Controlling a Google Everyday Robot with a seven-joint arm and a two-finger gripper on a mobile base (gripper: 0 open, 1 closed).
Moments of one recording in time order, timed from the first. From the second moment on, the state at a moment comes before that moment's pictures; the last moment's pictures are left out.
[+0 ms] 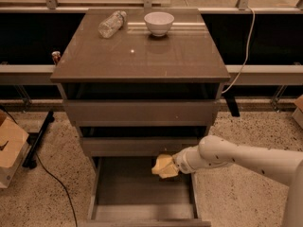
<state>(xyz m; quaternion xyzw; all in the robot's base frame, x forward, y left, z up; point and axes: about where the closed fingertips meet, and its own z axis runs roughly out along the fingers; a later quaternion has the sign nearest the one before) 0.559 -0.089 0.446 -0.38 0.86 0.22 0.24</state>
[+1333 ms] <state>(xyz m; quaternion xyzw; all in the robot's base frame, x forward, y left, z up) 0.554 -0.059 0.309 -0.34 0.86 0.33 0.20</state>
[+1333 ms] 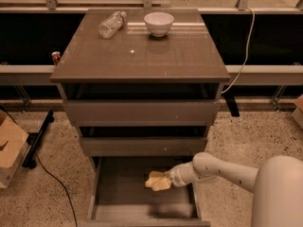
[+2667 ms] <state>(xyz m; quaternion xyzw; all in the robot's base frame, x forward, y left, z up) 0.547 -0.069 0.199 -0.24 0.89 0.35 0.19</state>
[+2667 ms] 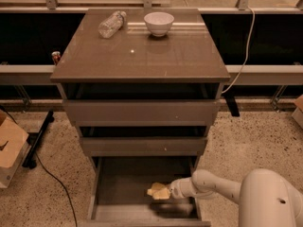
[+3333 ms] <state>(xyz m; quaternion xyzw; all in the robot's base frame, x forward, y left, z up) 0.551 -0.069 0.184 -0.22 0.89 0.34 0.19</state>
